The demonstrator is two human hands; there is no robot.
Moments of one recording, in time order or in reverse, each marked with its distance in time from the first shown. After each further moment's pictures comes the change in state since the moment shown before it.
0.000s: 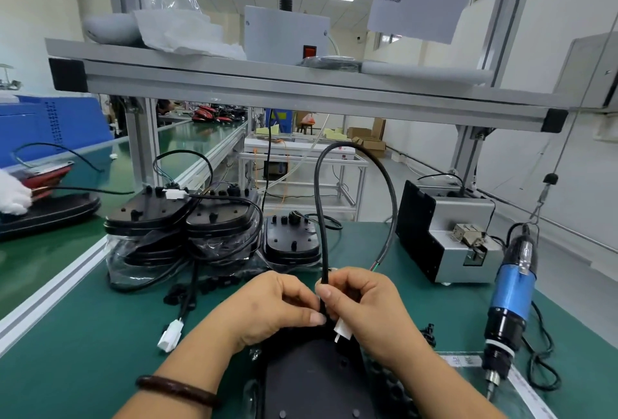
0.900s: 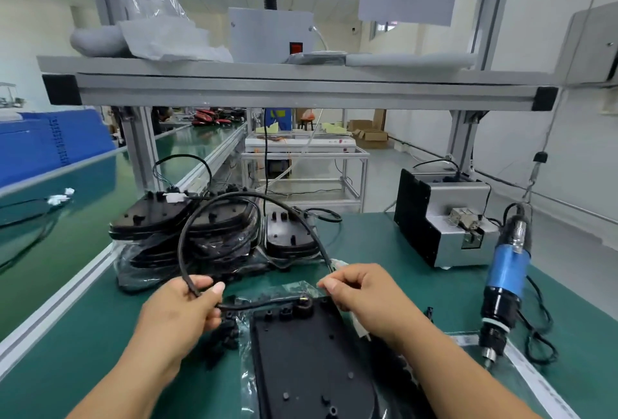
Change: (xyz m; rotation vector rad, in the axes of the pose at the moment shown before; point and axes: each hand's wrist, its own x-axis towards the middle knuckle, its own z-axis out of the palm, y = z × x) left_hand -0.055 -0.025 -0.040 -0.119 0.809 -0.288; right_hand 0.002 0.007 -0.013 -0.179 -0.080 0.248
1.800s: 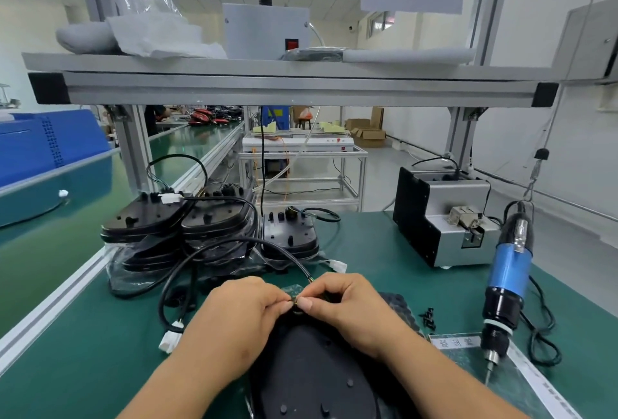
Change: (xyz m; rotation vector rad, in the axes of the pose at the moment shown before) left_hand -0.027 0.025 0.039 0.923 -0.284 0.712; right_hand 0.005 0.007 0.020 0.124 -0.073 -0.127
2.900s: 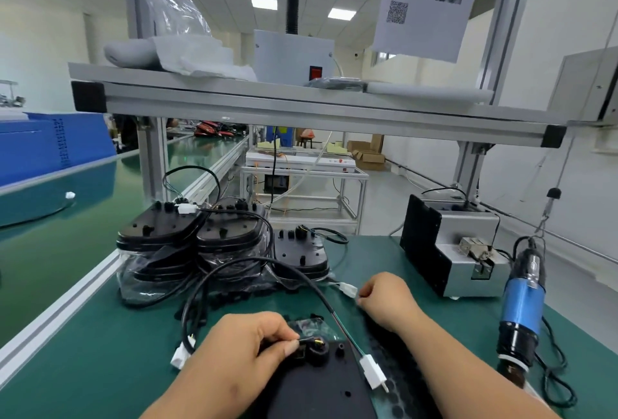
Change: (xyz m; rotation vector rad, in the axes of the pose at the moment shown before) left_hand -0.019 -0.019 -0.001 -0.395 -0.029 -0.035; right_hand 0.061 0.026 -0.043 -0.870 0.193 0.388
